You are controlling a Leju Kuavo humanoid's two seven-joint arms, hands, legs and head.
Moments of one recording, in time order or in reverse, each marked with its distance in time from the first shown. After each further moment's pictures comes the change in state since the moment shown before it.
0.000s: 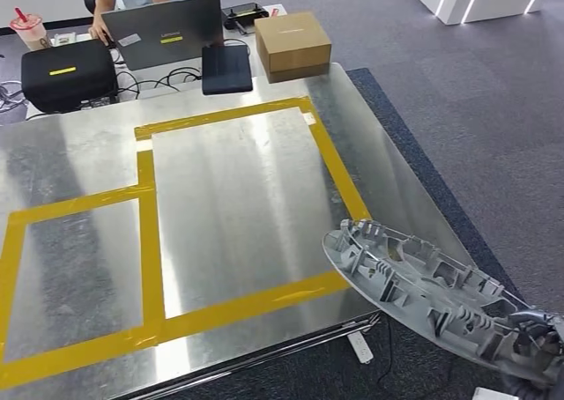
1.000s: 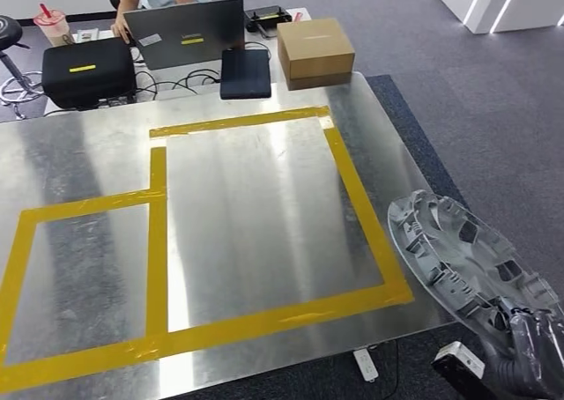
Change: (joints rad) left arm -0.074 -0.009 -0.193 0.016 0.088 0.023 -0.013; right arm -0.084 -0.145 -0.063 0.169 0.087 0.369 0.080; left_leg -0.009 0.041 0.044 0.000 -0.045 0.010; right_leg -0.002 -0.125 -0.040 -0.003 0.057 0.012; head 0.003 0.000
